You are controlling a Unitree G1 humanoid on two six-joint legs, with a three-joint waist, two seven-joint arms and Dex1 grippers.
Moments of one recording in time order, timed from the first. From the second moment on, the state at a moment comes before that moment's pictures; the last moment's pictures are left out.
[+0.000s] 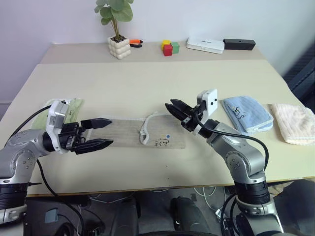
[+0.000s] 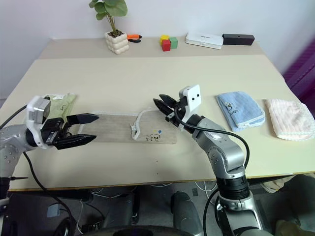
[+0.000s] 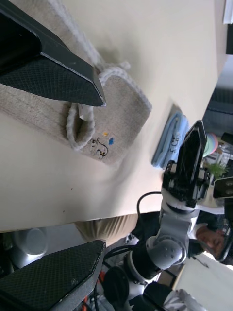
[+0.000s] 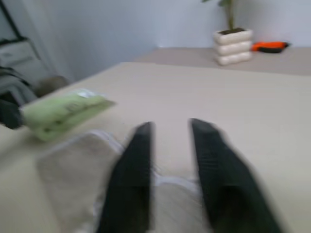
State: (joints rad) left arm -0.22 0.82 0.26 -0.04 -0.79 0.56 -1.39; right arm -0.35 -0.28 0.06 -0.30 0.45 0.51 0.48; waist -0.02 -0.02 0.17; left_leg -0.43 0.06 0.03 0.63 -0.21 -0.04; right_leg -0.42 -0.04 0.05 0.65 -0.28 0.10
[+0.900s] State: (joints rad) left arm -0.20 0.79 0.28 -0.06 -0.85 0.63 -1.27; right arm -0.35 -0.22 0.24 0.00 0.14 0.10 0.62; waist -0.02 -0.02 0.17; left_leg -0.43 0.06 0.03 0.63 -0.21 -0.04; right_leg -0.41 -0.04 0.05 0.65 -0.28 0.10
